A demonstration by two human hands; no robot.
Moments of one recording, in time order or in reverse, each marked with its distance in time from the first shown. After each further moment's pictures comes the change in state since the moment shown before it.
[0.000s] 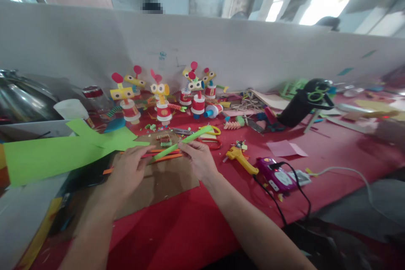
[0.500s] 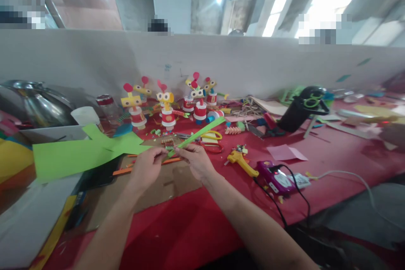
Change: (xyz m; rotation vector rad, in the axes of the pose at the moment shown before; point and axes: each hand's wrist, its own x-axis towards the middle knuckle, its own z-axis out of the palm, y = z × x) left_hand 0.009 0.032 0.005 -0.149 0.005 -0.120; right_hand -0.003 -0.003 0.015 -0.009 -0.167 0.018
